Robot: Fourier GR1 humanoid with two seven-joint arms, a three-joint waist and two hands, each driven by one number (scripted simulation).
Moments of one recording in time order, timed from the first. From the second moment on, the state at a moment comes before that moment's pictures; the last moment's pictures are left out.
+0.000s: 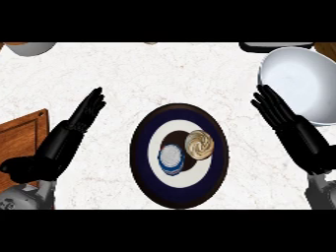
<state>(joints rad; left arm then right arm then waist) -0.15 0.43 -0.33 -1.66 0.27 0.08 -0.04 -0.15 -0.42 0.21 -1.61 -0.43 0.12 -0.02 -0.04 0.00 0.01</state>
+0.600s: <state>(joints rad) -0.09 0.33 -0.30 -1.59 0.38 0.12 0.04 -0.01 -0.42 0.21 -1.72 0.17 -0.49 0.11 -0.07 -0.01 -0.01</state>
